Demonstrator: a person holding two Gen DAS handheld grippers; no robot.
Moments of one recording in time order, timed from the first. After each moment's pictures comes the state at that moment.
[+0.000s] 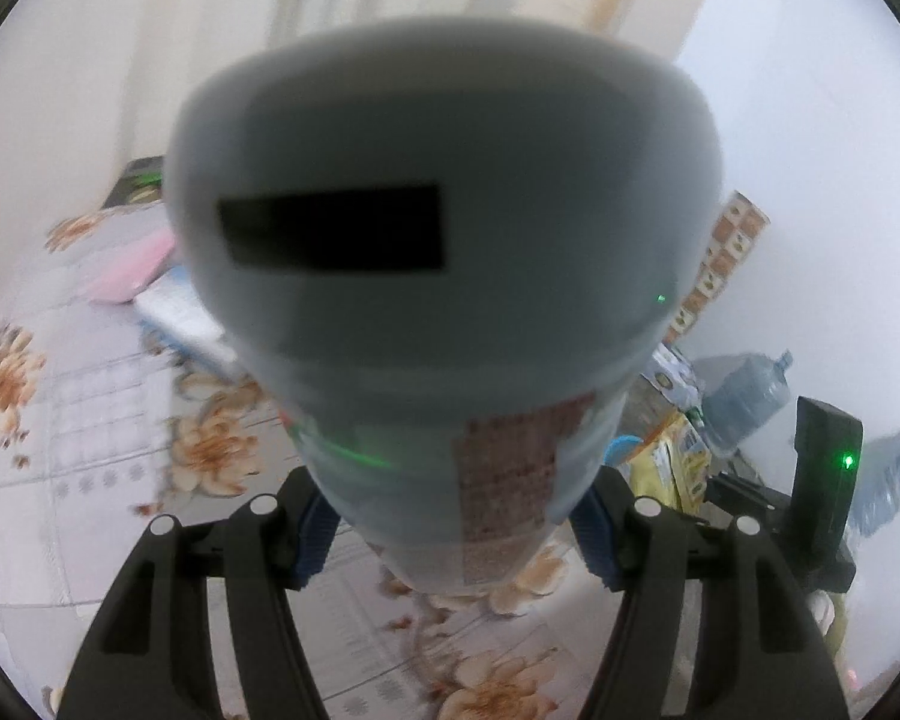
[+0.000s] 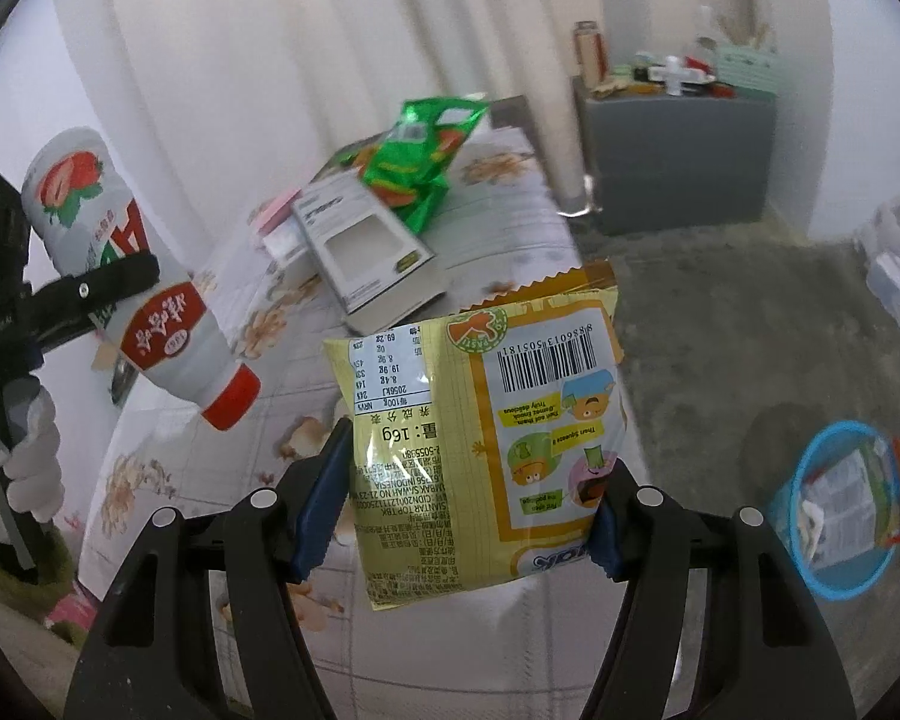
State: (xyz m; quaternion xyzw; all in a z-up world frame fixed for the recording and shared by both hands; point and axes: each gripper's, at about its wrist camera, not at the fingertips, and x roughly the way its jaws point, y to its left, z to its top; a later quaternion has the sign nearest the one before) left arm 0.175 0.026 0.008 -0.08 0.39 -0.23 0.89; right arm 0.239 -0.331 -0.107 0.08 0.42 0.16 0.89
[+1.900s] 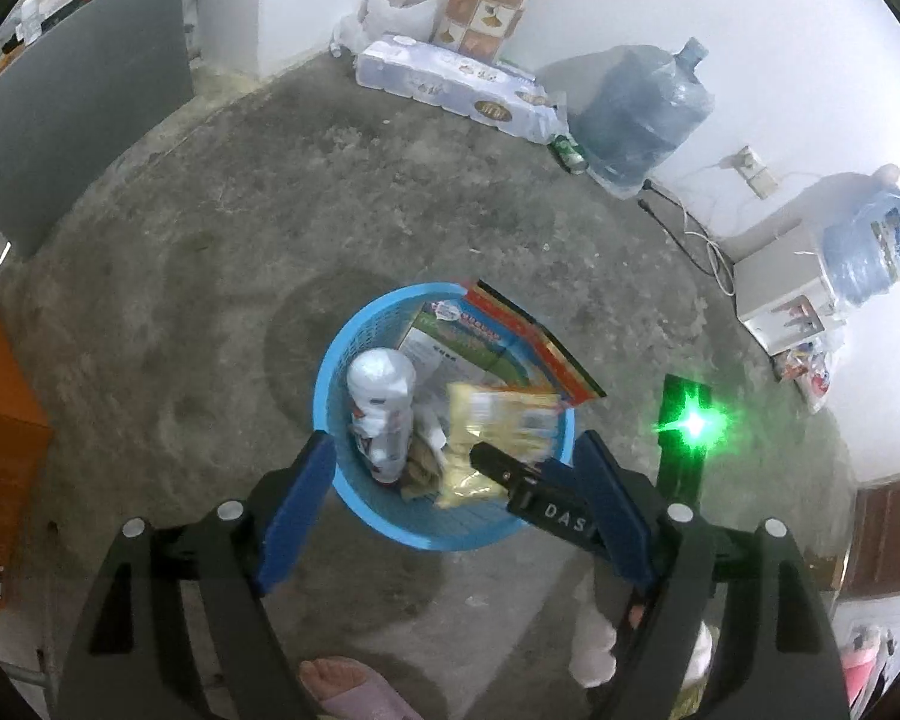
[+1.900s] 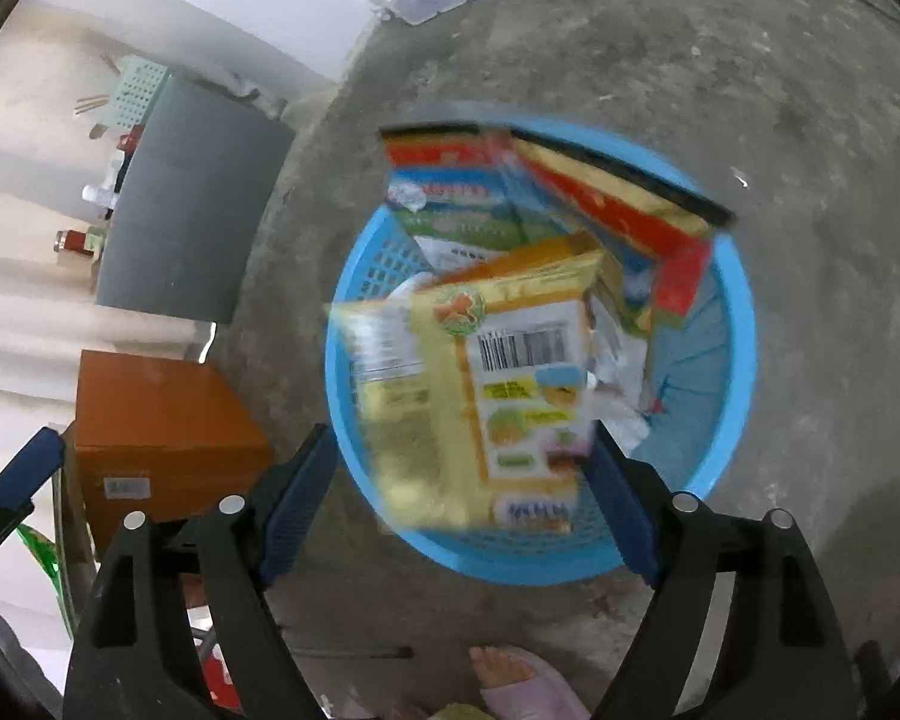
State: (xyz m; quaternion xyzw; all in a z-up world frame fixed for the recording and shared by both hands) left arm 0.286 -0.514 -0.182 0.13 0.56 -0.43 0.69; right arm 0.240 -0.718 -0.358 0.48 0.44 -0.19 0.73
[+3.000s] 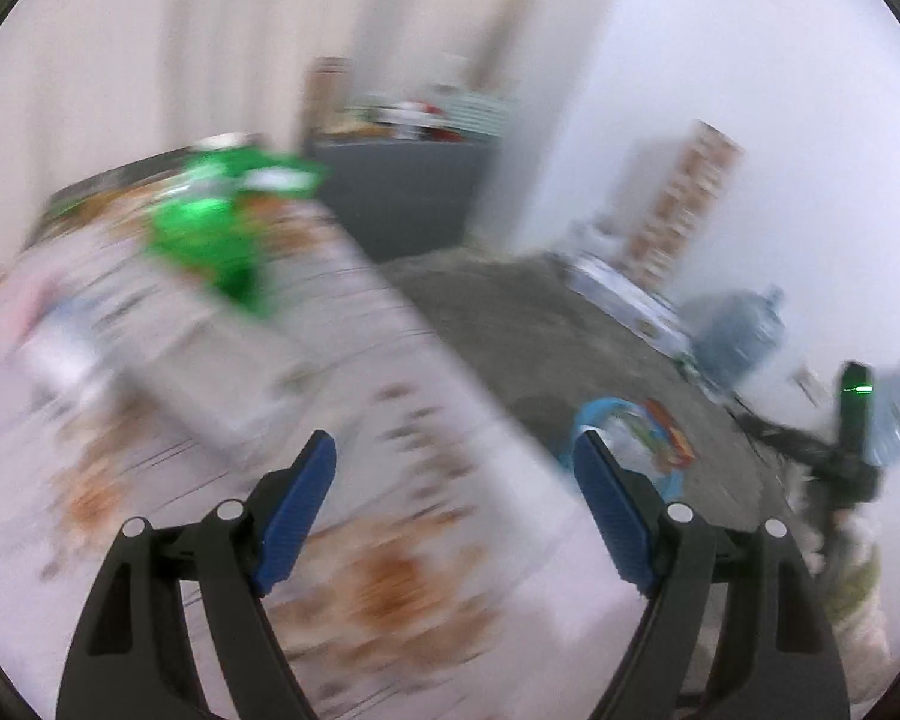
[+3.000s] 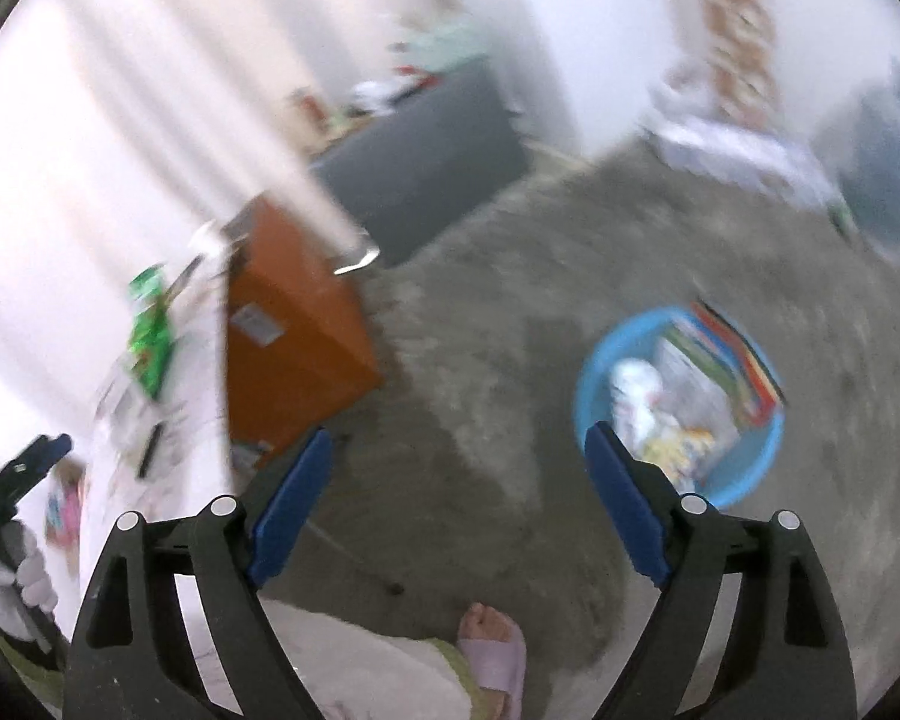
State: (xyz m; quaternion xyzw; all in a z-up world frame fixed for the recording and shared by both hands) left arm 0.187 -0.034 -0.007 -0.04 0.40 -0.24 0.88; right arm 0.229 -0.542 -0.124 0.22 0.40 -0.03 0.89
